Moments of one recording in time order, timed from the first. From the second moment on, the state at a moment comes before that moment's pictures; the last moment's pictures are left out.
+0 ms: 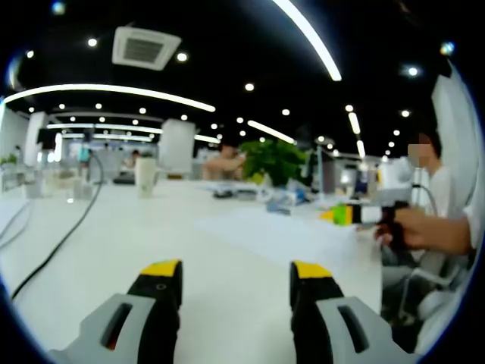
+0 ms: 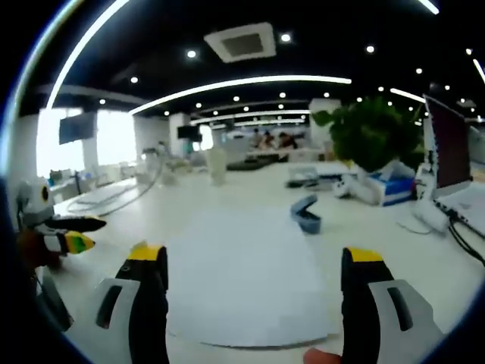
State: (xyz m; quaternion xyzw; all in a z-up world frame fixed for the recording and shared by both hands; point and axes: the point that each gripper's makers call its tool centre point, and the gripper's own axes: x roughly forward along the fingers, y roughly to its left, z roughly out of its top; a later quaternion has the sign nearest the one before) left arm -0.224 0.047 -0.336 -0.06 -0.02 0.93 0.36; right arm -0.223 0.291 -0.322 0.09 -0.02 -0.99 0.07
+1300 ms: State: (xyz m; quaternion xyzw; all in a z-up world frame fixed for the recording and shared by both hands) left arm -0.322 0.178 -0.322 -0.12 -0.03 0.87 0.47; right arm -0.350 0.372 -0.337 0.08 0.04 -0.96 0.25
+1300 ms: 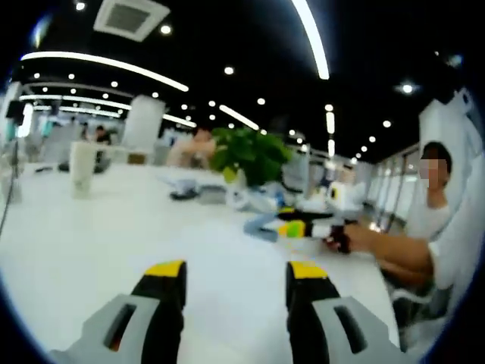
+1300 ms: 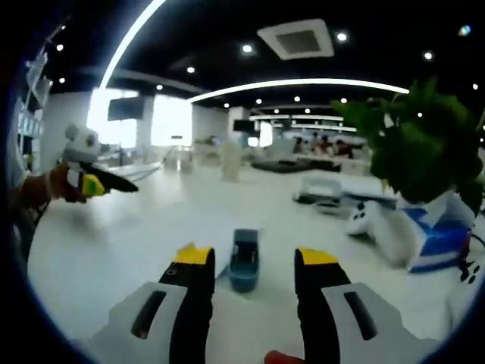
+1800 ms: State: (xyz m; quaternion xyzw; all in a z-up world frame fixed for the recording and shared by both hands) left arm -0.333 0.186 -0.353 -0.14 0.00 0.87 0.48; right arm -0.346 0.370 -0.343 0.08 0.04 -0.96 0.27
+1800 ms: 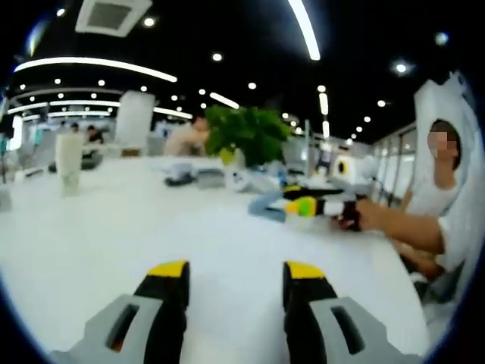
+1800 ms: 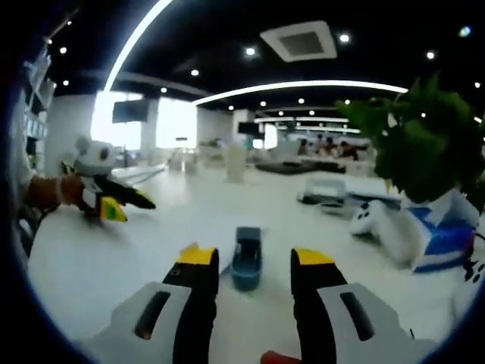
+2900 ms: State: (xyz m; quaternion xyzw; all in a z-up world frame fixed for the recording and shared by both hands) left arm -0.347 0.193 -0.366 -0.15 0.02 0.86 0.49; right arm -0.356 0.363 -0.366 0.13 0.07 -0.94 0.31
